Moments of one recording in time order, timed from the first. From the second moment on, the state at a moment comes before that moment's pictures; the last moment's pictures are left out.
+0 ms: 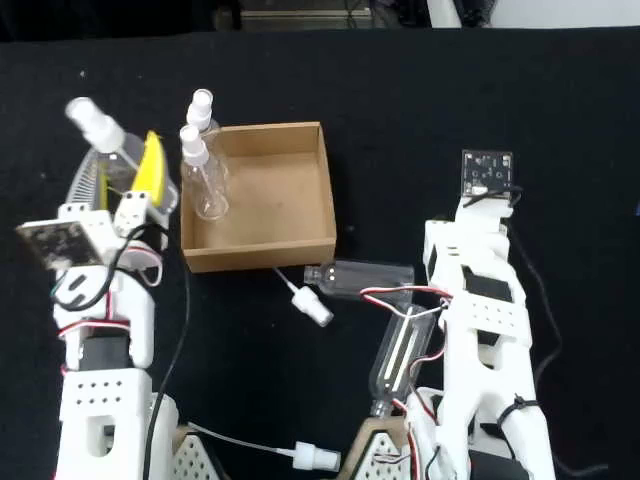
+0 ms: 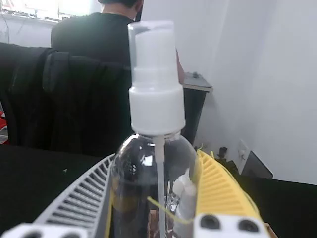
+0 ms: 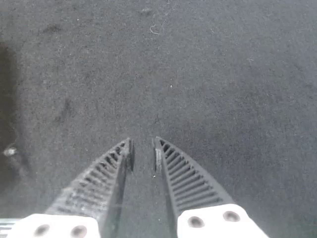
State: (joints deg) left arm -9.6 -72.3 80.7 -8.8 6.1; right arm 13.5 -34.9 68.0 19.6 8.4
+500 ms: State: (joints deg) left arm -3.0 -70.5 95.2 -28.7 6.2; right arm 13.5 -34.9 68.0 19.6 8.4
